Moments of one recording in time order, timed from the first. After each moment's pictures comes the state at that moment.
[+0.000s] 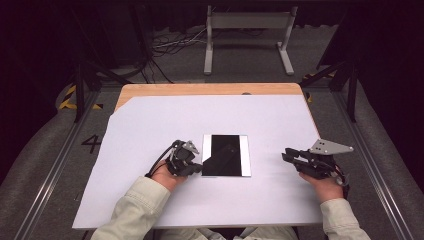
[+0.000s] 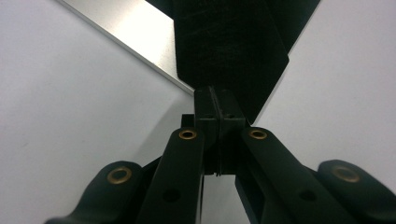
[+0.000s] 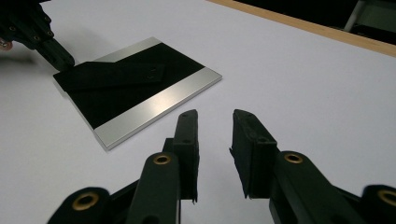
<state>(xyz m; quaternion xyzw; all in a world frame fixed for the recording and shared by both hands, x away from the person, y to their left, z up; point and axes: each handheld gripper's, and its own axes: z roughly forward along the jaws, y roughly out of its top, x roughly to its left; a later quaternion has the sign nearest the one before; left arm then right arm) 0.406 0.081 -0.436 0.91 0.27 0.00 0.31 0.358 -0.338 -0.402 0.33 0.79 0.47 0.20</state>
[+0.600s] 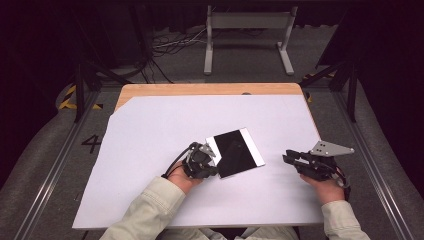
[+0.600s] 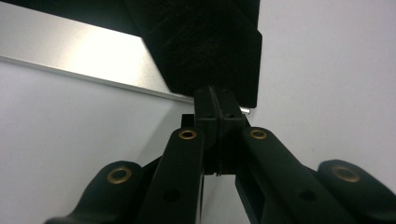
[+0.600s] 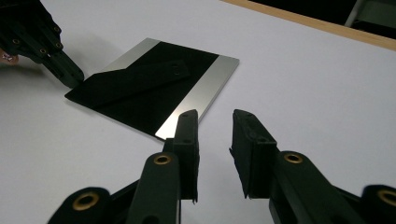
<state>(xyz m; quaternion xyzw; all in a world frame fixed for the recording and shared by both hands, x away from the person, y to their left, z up) 0.401 0.035 -0.438 0.91 0.24 -0.01 0.33 0.353 -0.339 -0.403 0.34 0.79 0.47 0.20</state>
